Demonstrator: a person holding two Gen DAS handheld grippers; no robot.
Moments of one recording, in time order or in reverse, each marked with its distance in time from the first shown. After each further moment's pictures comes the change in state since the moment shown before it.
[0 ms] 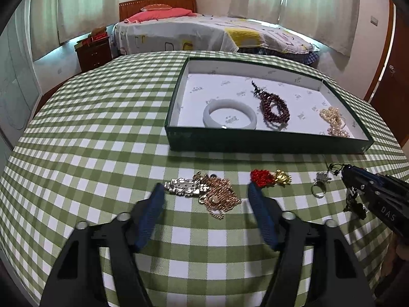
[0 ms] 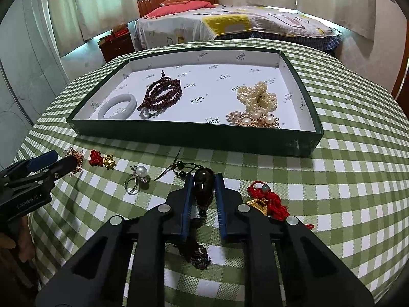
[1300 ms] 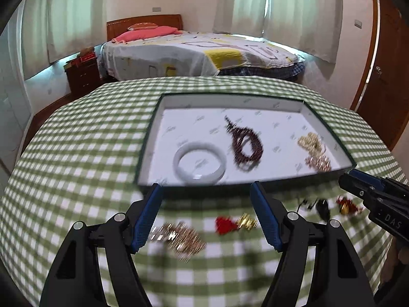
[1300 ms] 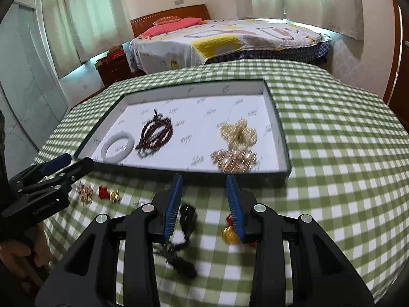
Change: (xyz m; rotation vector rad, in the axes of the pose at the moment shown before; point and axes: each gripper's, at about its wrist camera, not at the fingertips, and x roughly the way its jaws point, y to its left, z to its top) left arm -0.007 -0.025 0.034 0.044 -0.085 -0.041; right arm -0.030 -0.011 0.020 0.060 -0.071 0.011
